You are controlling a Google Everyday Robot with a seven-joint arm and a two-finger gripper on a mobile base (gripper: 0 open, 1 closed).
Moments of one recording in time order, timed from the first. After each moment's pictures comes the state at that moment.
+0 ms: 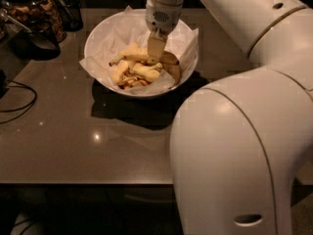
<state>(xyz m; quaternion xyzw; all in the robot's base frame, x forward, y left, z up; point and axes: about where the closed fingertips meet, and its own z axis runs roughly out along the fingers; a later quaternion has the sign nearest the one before) 0.642 -0.014 0.903 -0.63 0.77 0.06 0.06</state>
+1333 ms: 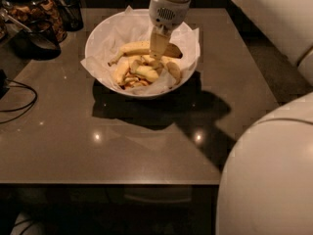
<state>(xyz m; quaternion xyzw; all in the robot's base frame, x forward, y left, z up) 0.627 -0.018 0.935 -0.62 0.77 0.02 0.14</state>
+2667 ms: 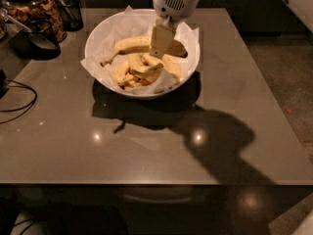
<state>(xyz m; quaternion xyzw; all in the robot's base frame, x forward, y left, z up) 0.576 -0.021 0.978 -0.61 0.77 0.04 0.17</state>
